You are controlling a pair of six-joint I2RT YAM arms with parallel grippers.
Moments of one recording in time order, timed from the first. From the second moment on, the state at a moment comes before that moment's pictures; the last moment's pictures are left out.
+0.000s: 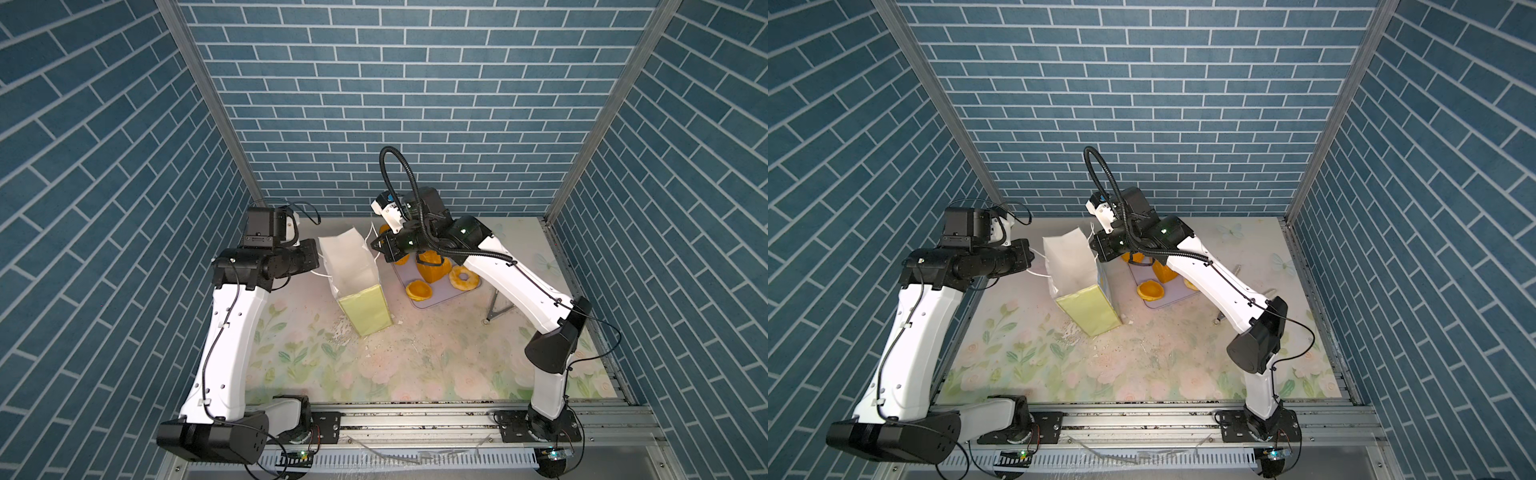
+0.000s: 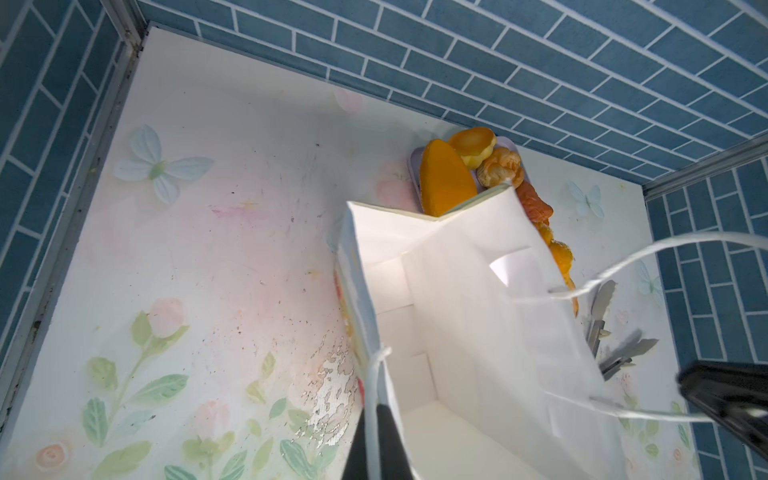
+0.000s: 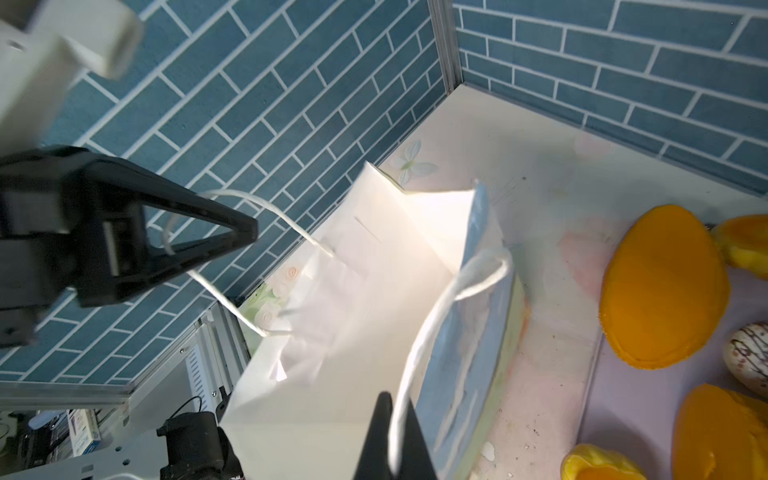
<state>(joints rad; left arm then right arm) -0.06 1.26 1.57 -1.13 0.19 -0.29 0.89 1.90 2.14 -0.82 -0.28 0.24</state>
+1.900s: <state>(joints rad) -0.08 1.35 1.65 -1.13 0.26 -0.20 0.88 1.93 2.16 -0.81 -0.18 0.31</state>
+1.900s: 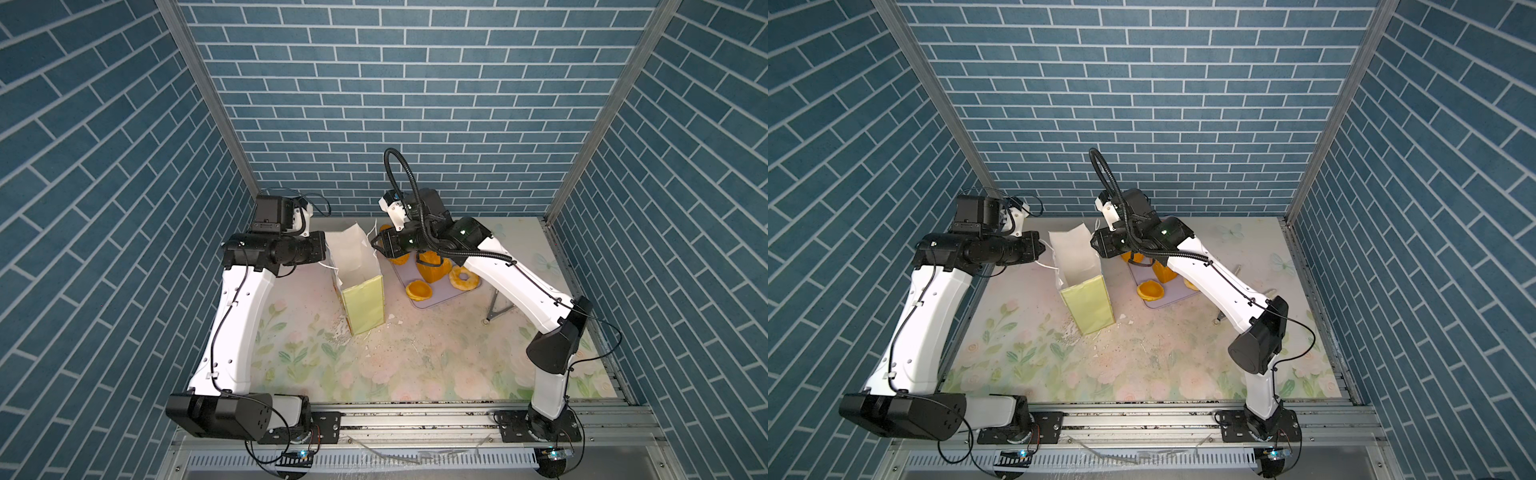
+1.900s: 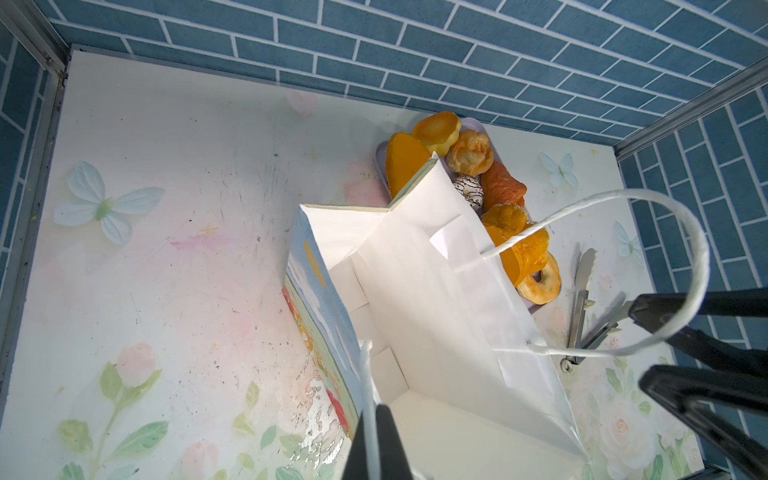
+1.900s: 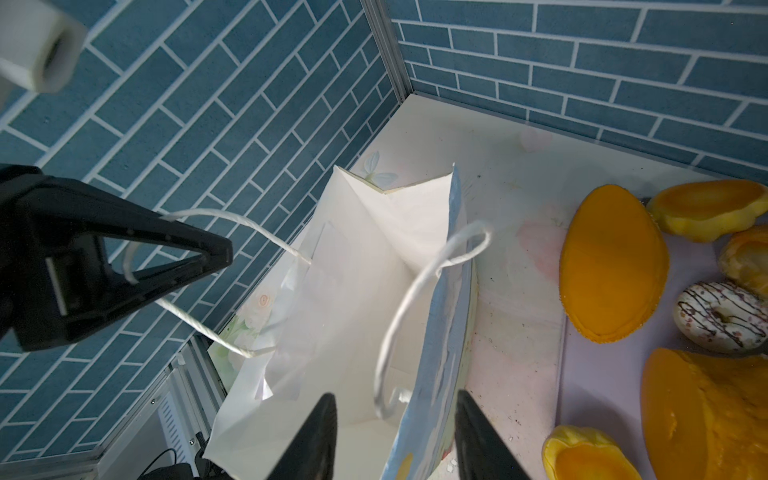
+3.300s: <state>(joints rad) -0.08 1.45 1.71 -1.14 0.36 -0.14 0.86 1.88 2.10 -0.85 -0.05 0.39</state>
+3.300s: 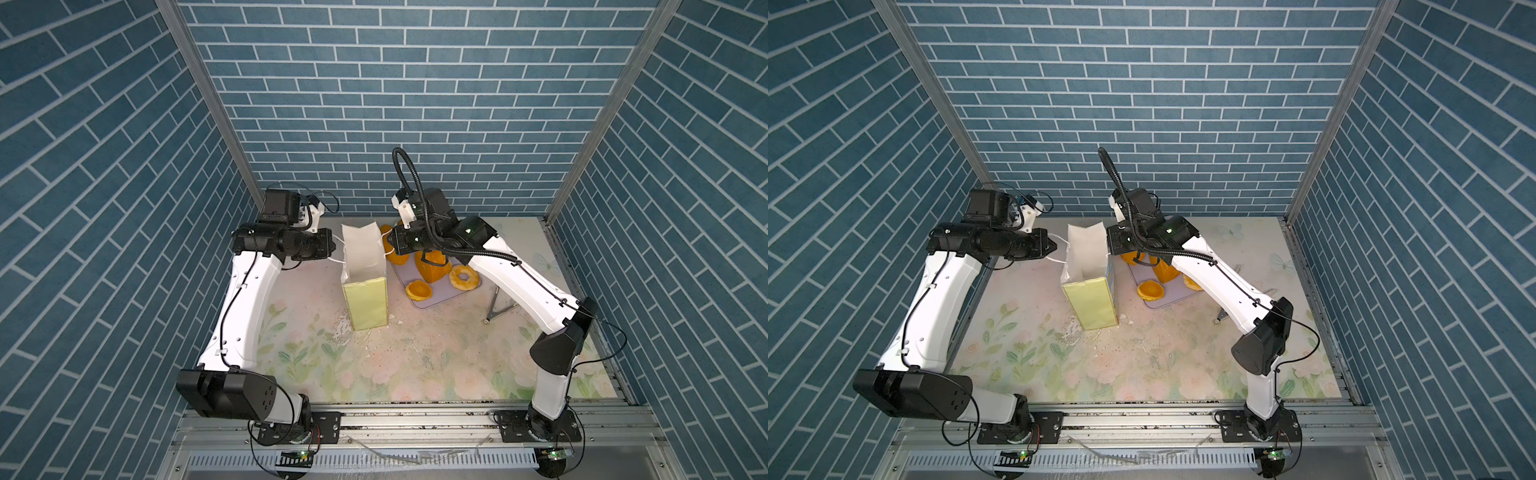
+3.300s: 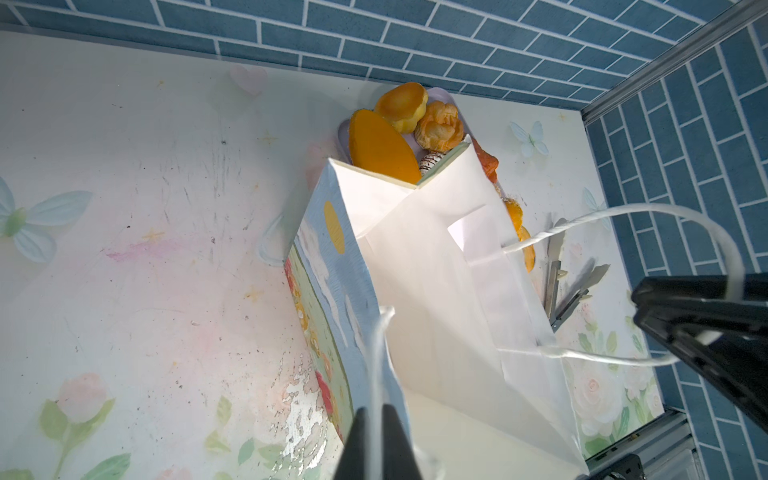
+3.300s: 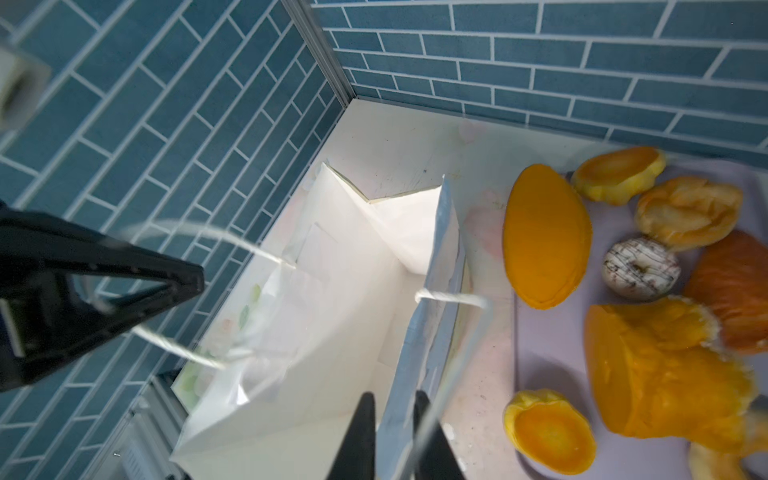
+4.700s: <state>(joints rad) 0.09 1.24 1.58 -1.06 0.18 -0.28 0.39 1.31 1.08 -0.99 0.29 0.97</state>
